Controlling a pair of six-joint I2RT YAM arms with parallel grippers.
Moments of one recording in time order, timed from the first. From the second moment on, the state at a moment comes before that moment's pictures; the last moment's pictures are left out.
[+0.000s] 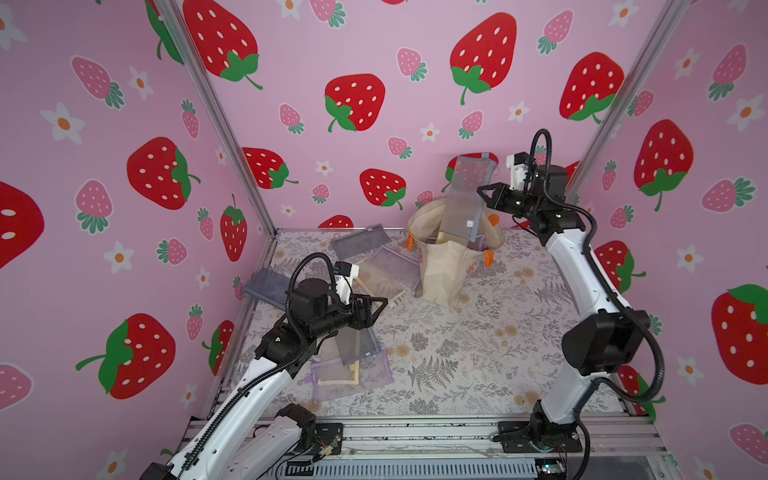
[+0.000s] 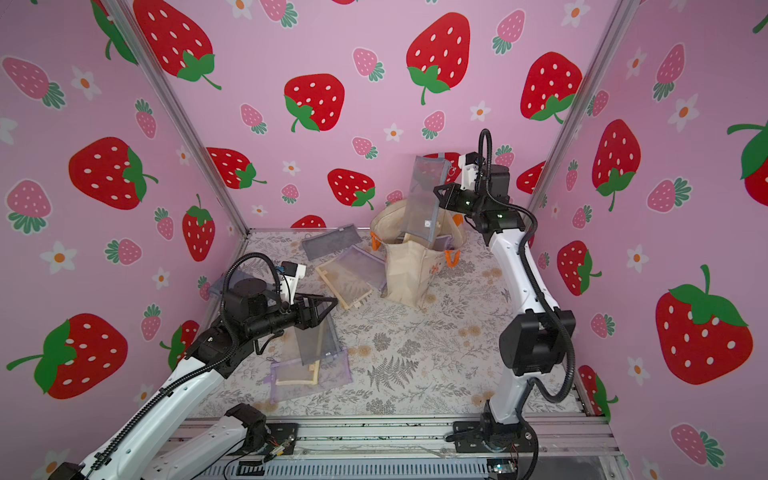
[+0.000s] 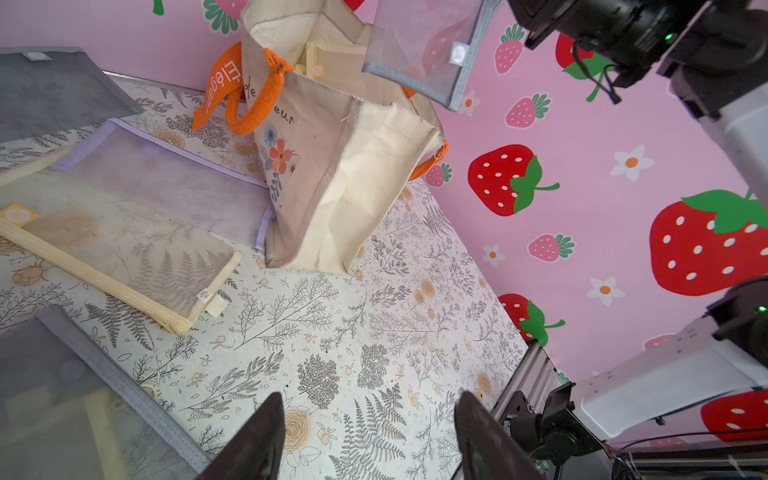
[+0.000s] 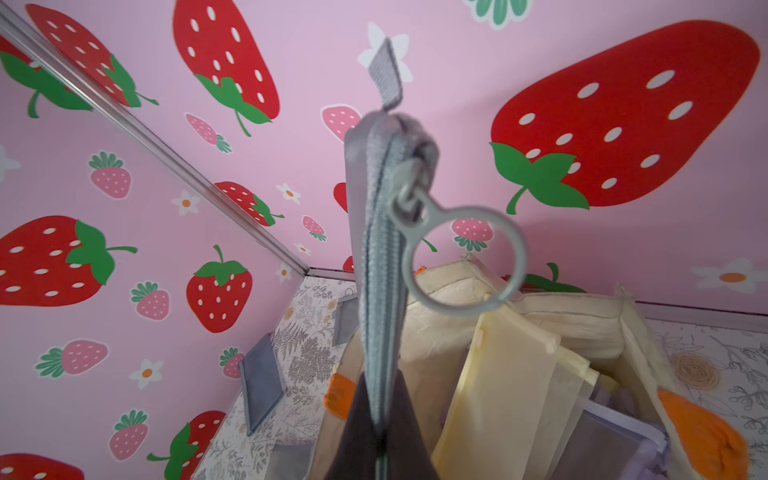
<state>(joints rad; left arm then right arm) -0.42 0.88 0.84 -0.36 0.43 -0.42 0.20 1.86 1.96 -0.39 -0.54 0.40</state>
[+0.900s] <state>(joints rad) -0.42 0.92 0.83 -0.35 0.43 -0.42 0.25 1.91 1.67 -0.39 -0.46 0.36</state>
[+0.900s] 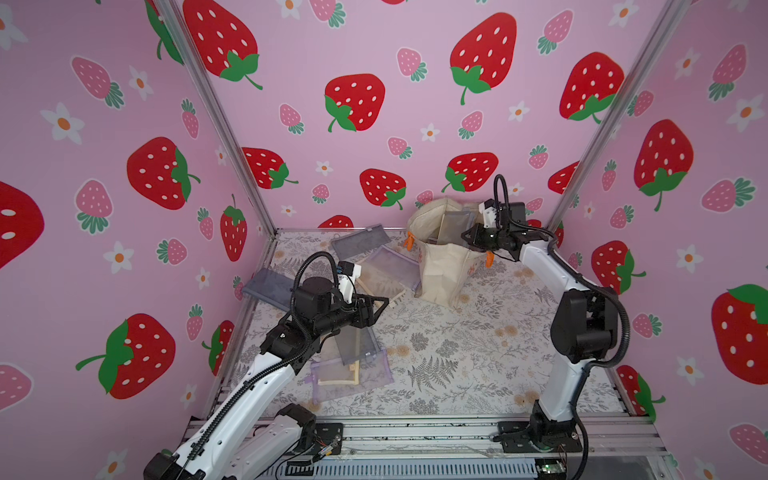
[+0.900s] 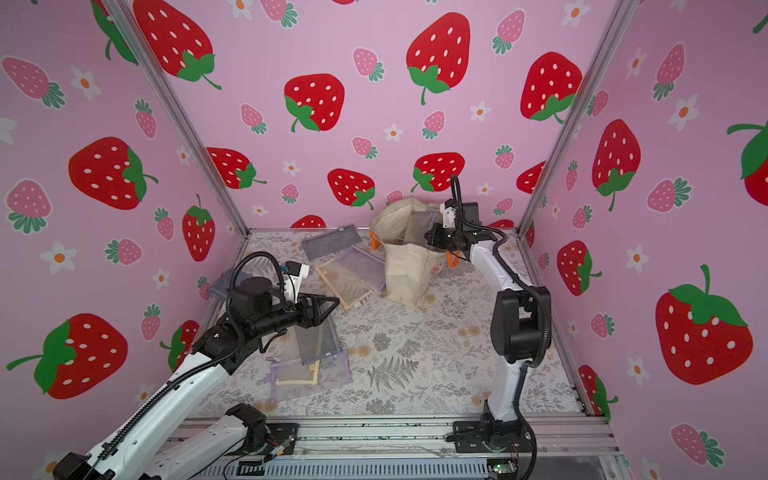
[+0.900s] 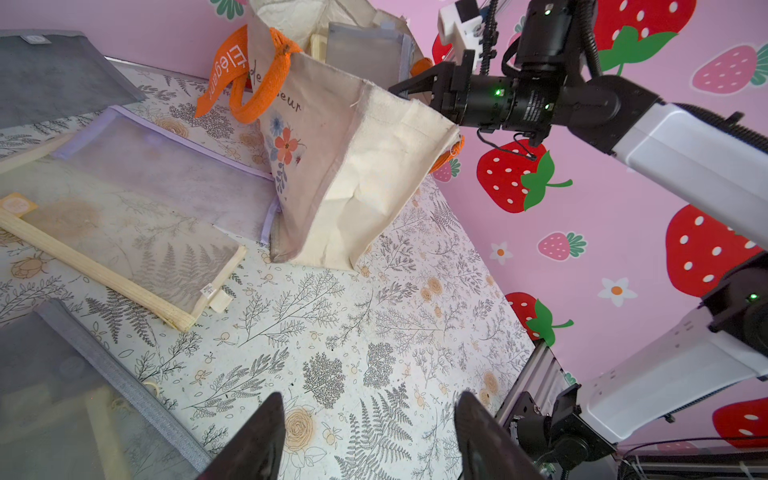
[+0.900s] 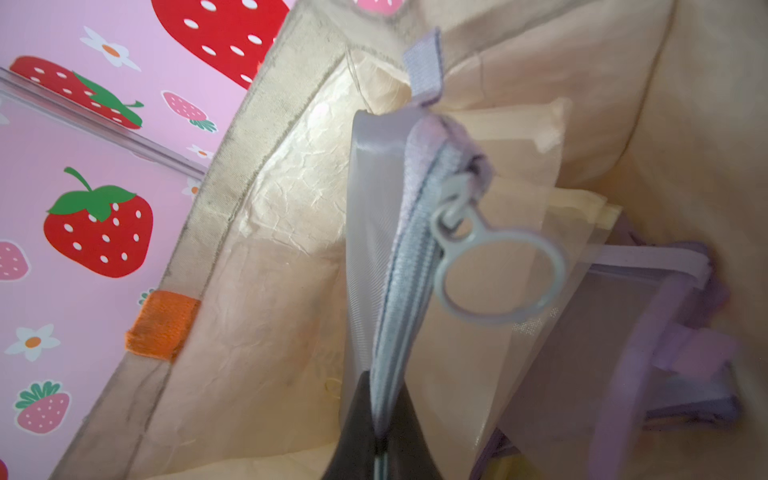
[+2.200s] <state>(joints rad) -0.03 1.14 0.55 -0.51 0.36 -0.60 0.87 1.87 1.30 -0.40 -0.35 0.32</state>
